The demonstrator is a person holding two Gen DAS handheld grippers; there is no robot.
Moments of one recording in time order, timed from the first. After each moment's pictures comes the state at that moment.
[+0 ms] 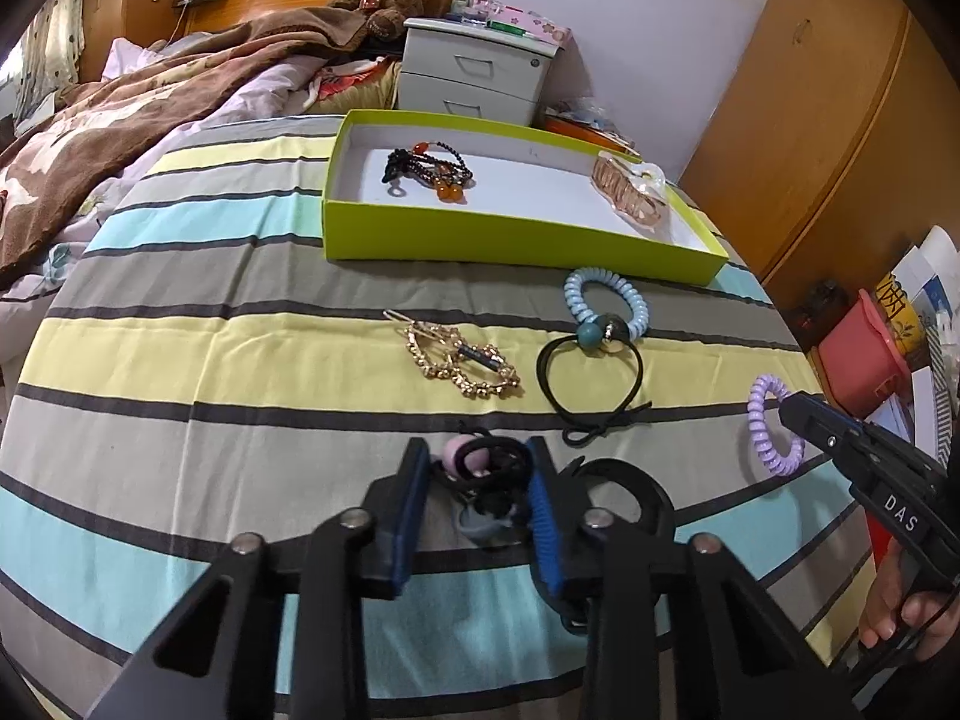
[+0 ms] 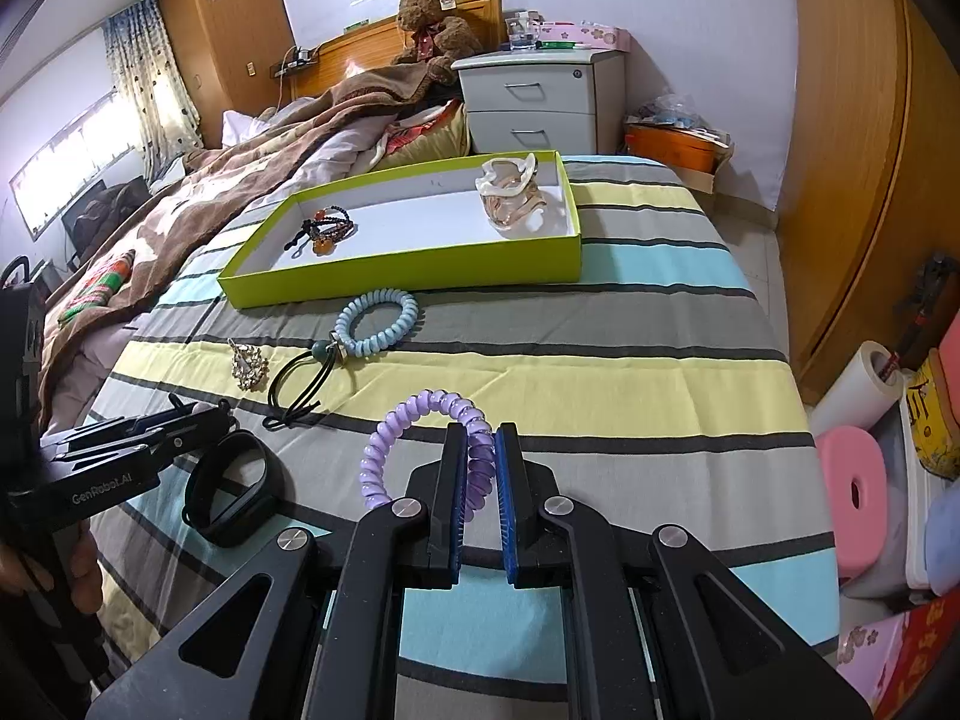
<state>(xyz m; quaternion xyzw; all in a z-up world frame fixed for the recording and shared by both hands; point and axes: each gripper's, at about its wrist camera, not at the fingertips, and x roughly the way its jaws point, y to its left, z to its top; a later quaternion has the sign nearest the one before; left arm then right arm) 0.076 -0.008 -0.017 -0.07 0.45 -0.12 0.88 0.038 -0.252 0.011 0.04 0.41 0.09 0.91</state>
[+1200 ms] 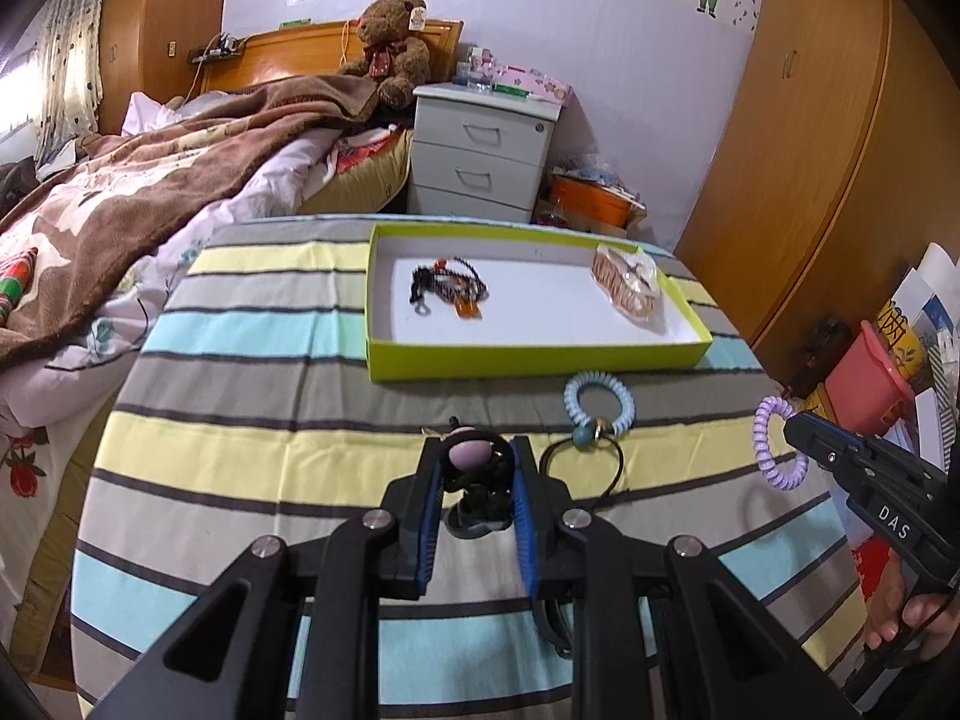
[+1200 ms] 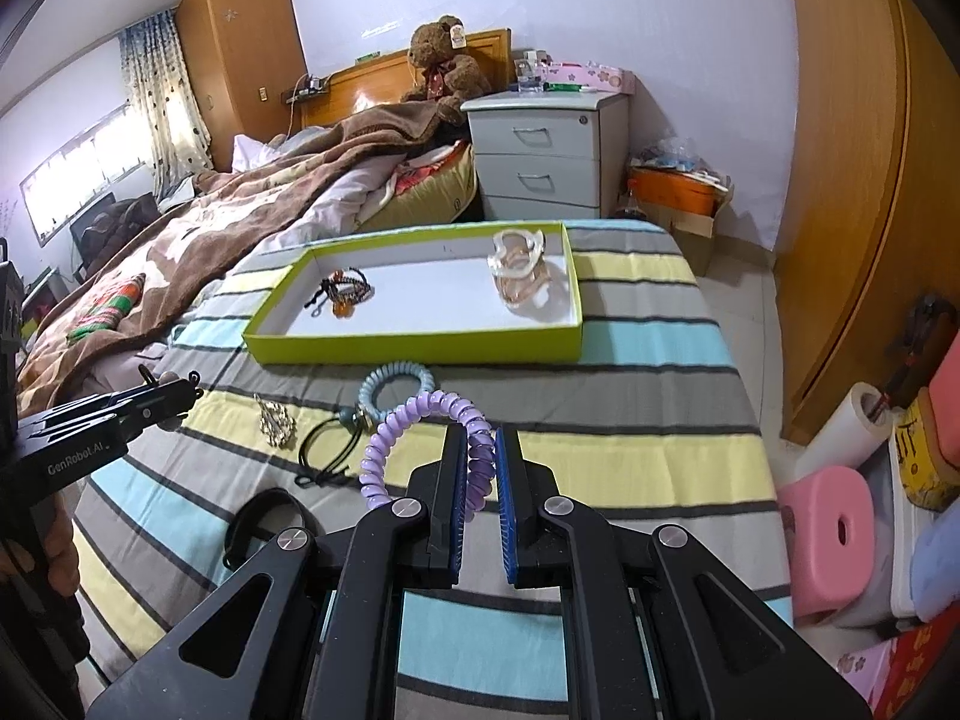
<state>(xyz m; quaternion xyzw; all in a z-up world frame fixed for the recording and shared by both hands) 0.075 0.006 0.044 -0.05 0.39 -0.10 0.91 0.043 -0.251 0.055 0.03 0.37 0.09 0.92</state>
